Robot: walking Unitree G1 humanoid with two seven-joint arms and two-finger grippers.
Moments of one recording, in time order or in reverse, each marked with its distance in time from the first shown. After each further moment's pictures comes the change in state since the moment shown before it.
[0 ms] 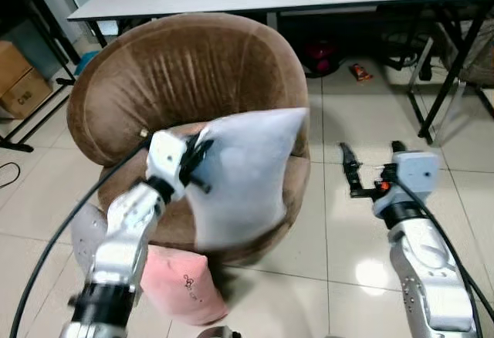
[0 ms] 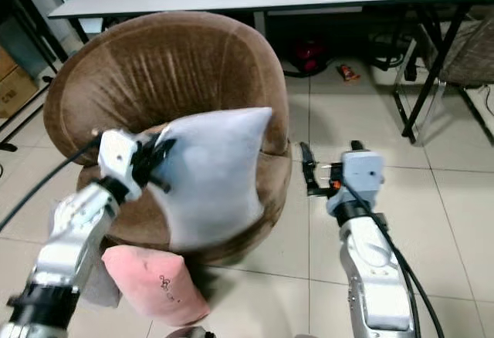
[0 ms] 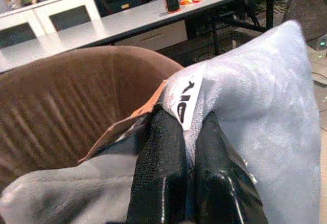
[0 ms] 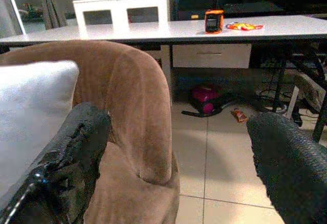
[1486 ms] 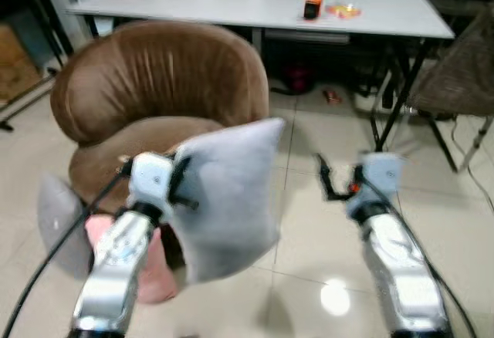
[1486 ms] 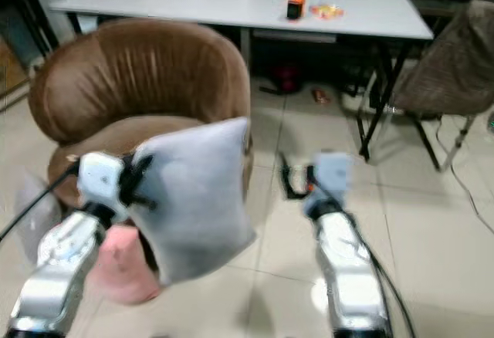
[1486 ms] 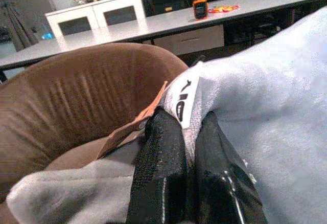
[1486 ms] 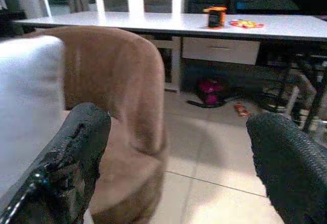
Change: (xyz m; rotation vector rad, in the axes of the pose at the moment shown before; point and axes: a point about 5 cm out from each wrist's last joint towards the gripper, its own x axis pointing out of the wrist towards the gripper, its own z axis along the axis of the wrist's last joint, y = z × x) left arm -0.033 -0.001 -0.003 0.032 0.090 0.207; right arm 0.012 0.033 -0.021 0.059 0.111 0.063
